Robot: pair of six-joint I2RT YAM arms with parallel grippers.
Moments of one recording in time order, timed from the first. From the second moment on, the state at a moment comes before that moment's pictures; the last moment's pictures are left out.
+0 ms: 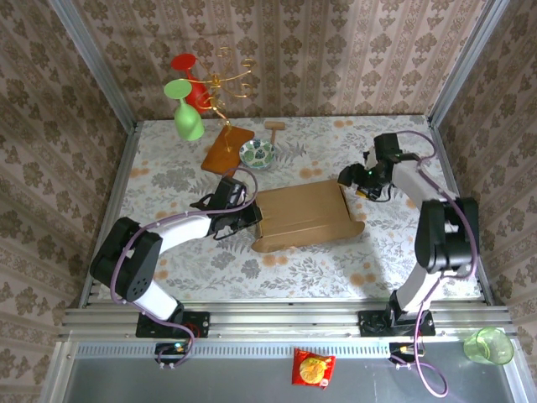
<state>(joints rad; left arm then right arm) -0.61 1.56 0.79 -0.10 0.28 -0.81 0.01 1.76 1.25 -0.68 -0.42 0.42</state>
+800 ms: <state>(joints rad) -0.52 1.56 0.75 -0.03 0.38 -0.74 -0.06 1.85 1.11 -0.61 -0.79 0.26</state>
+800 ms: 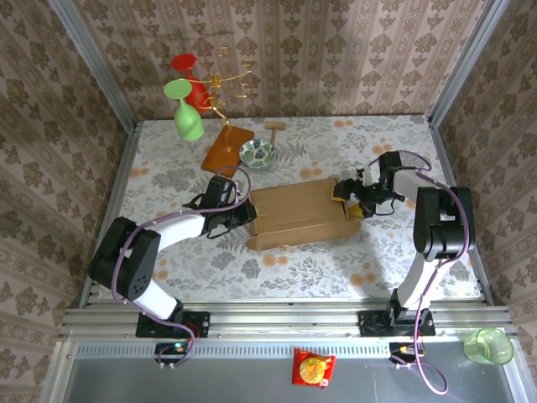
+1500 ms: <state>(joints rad) -0.43 1.56 0.71 0.04 0.41 -0.74 0.03 1.86 0.98 -0.27 -1.00 0.53</state>
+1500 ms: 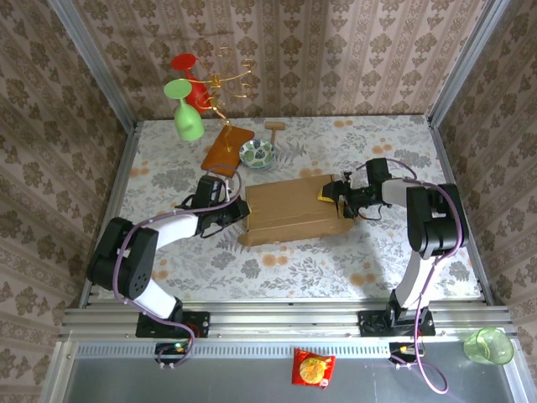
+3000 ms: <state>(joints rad) -0.26 1.00 0.71 -0.14 0.52 0.14 -0.08 1.84 1.07 -0.72 -1.18 1.19</state>
